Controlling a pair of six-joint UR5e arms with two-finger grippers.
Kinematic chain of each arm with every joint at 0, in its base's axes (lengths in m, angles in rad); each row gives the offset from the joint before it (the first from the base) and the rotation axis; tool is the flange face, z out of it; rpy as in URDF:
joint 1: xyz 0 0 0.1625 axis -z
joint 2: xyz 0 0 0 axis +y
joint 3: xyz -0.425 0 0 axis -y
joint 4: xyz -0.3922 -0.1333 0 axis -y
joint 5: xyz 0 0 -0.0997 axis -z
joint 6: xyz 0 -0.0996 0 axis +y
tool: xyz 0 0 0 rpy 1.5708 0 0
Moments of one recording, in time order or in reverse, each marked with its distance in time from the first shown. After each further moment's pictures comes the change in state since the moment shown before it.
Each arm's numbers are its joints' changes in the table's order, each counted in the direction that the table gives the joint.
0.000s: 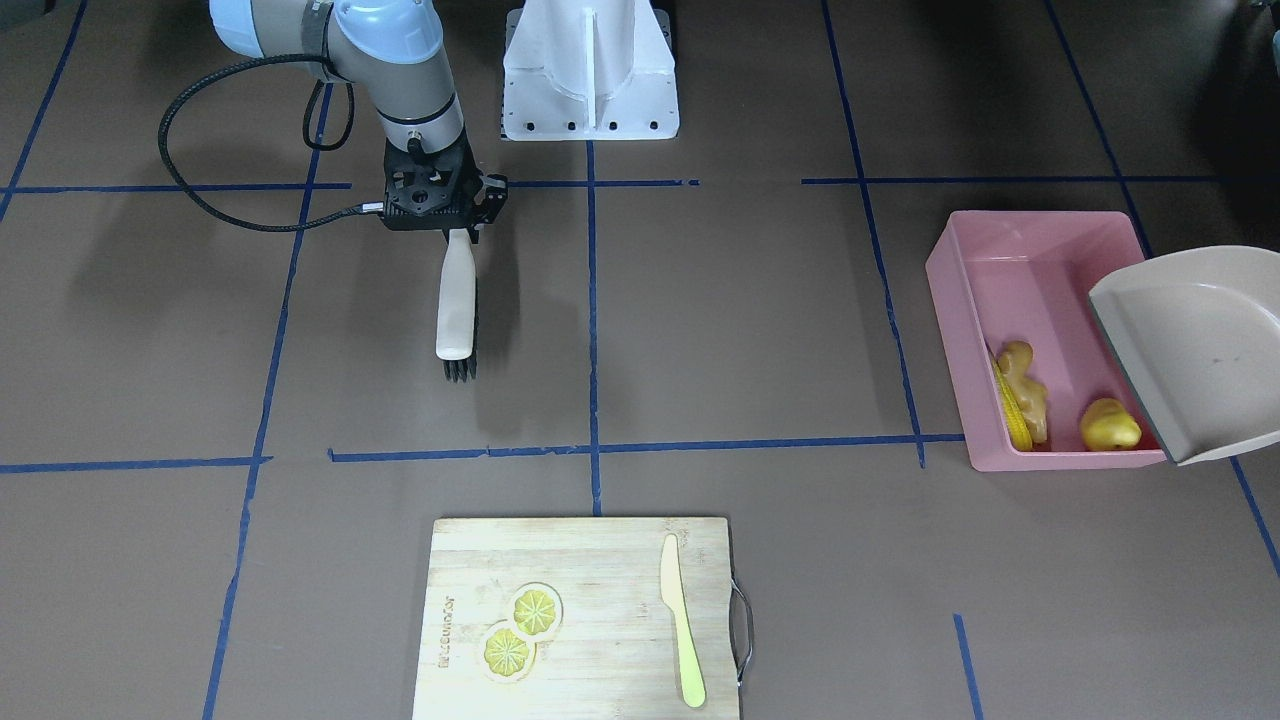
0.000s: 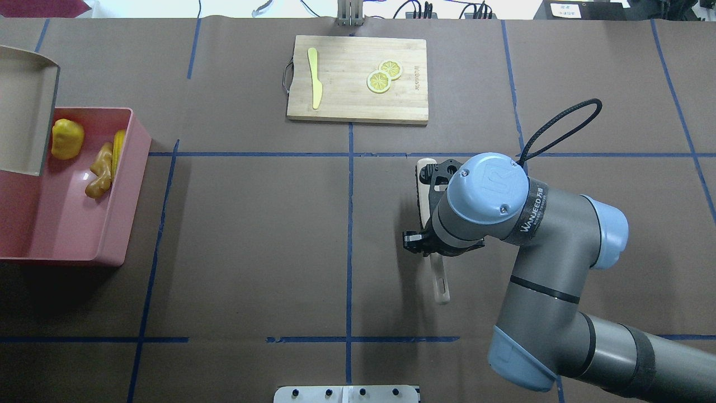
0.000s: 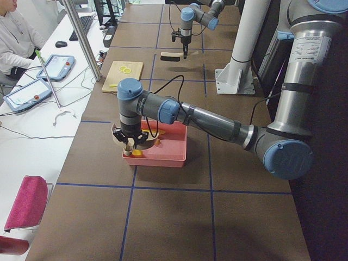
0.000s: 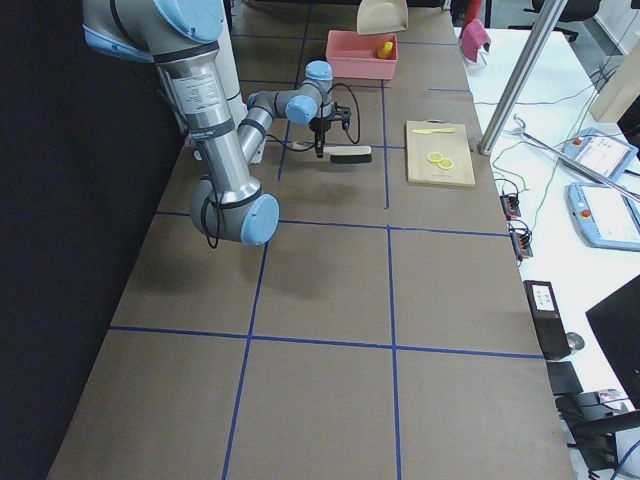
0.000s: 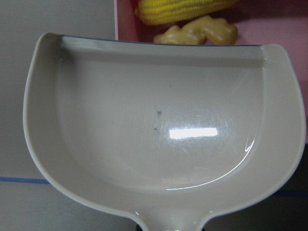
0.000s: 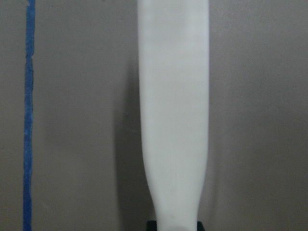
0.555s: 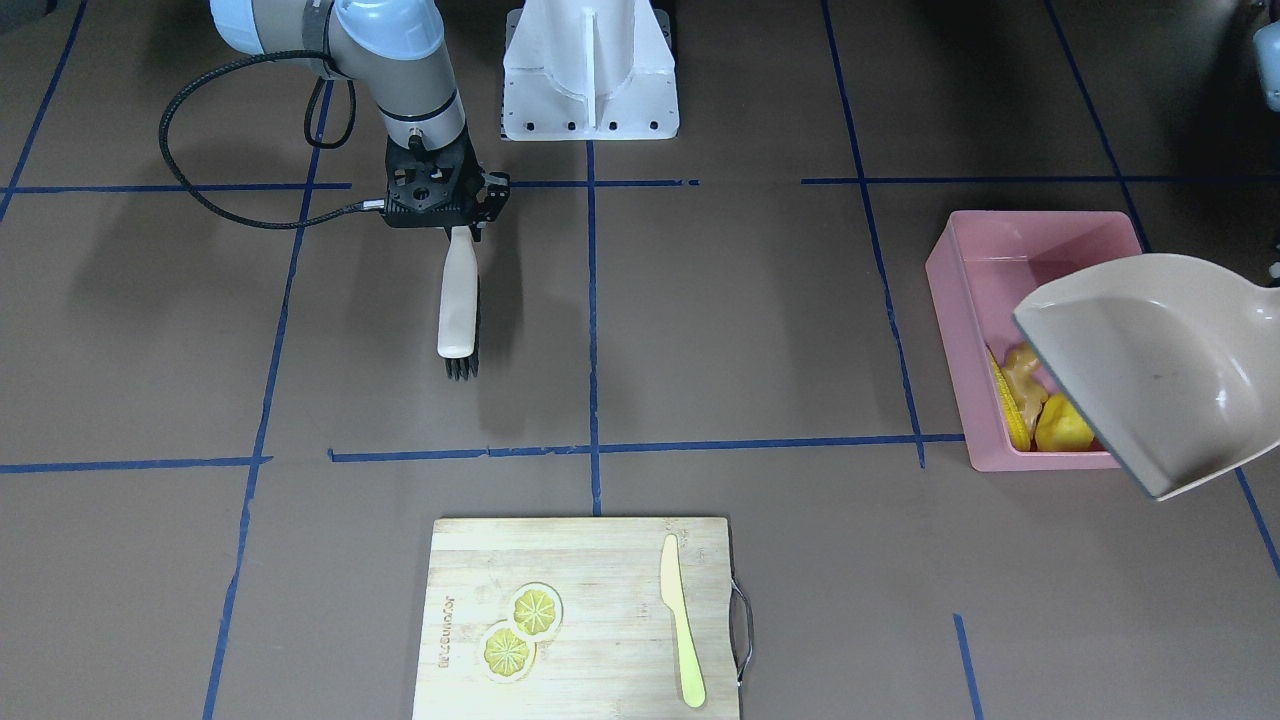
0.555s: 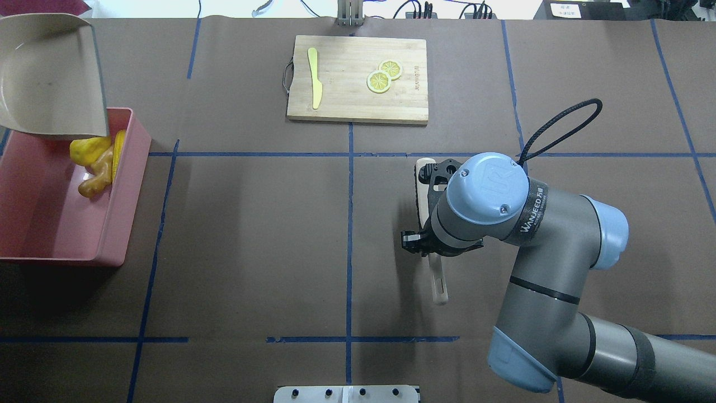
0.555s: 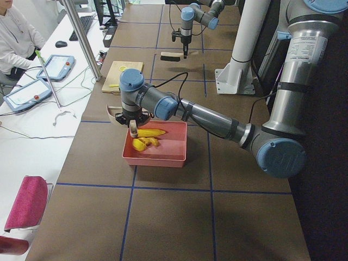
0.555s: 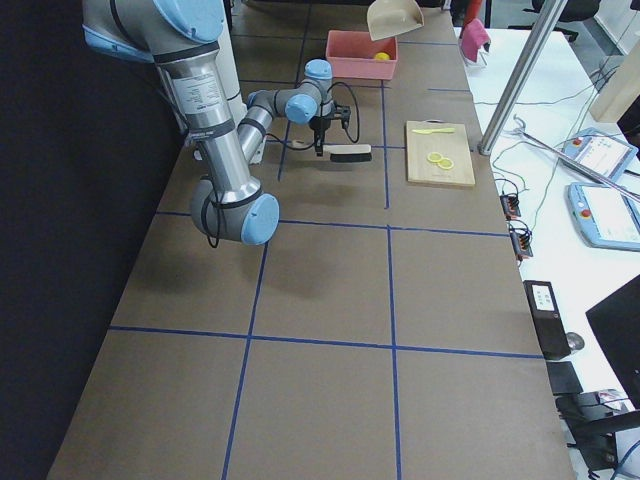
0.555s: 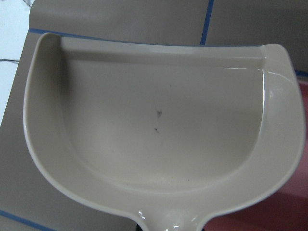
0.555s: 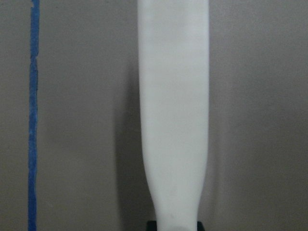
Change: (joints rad) left arm -0.069 0.020 -0.011 -0.206 -0.143 0.415; right arm 0.001 -0.003 0.003 0.000 0.000 -0.006
